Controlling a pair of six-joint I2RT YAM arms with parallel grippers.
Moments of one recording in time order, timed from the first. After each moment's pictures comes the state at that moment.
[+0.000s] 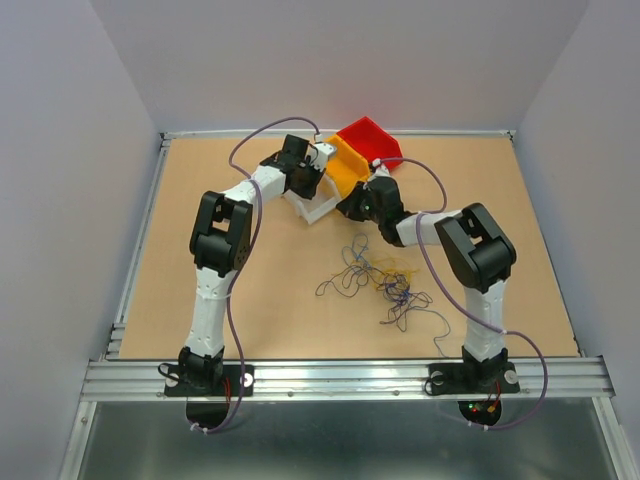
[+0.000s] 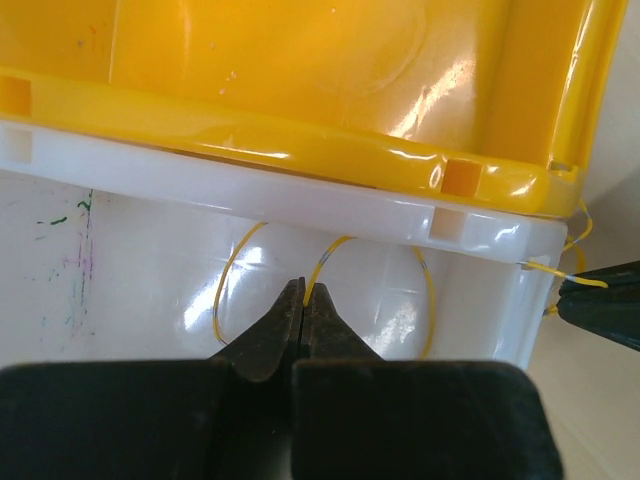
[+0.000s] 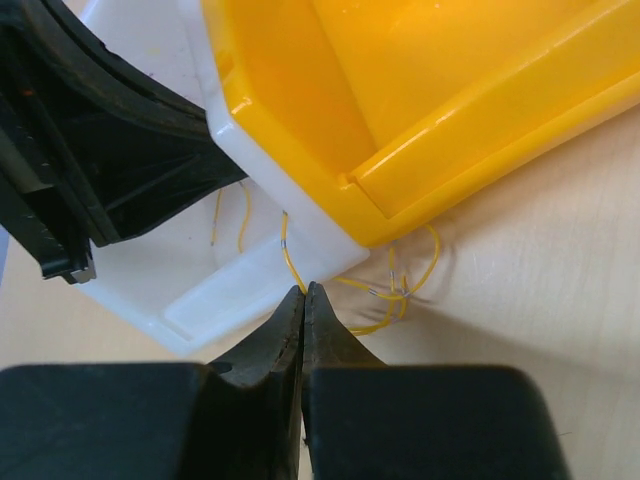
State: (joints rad) left arm -0.40 2.27 1.80 -0.38 0.24 0.23; right arm 0.49 2.06 1.13 0.55 -0.14 0.66
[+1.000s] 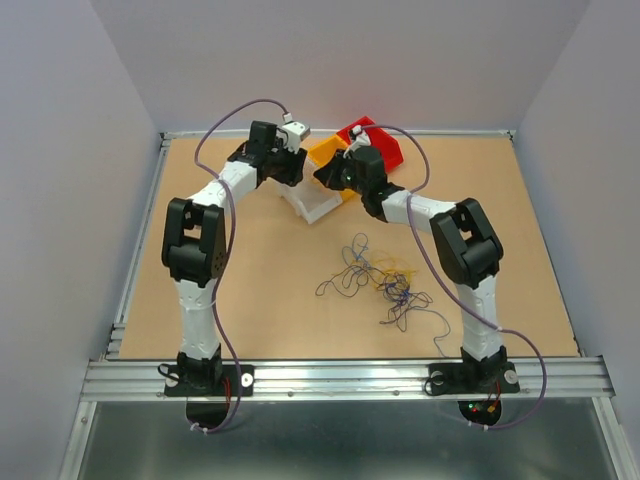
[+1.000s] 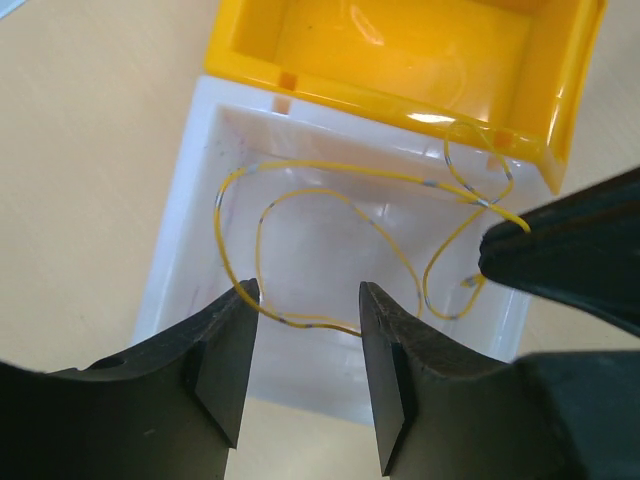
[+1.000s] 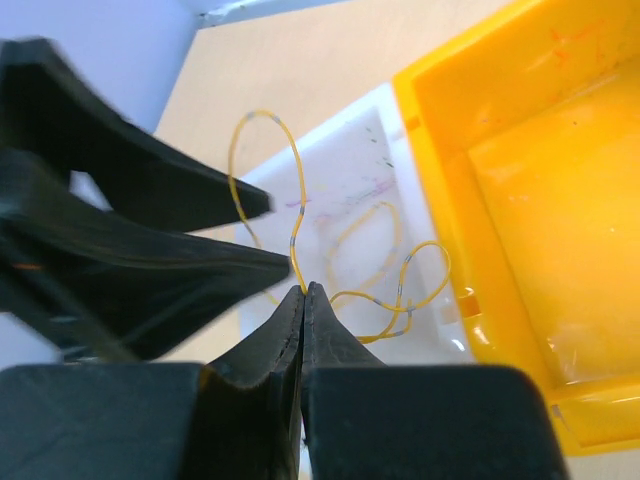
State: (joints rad) left arm -0.30 2.08 1.66 -0.28 0.31 0.20; right arm 0.53 2.12 1.48 0.43 -0.18 0.63
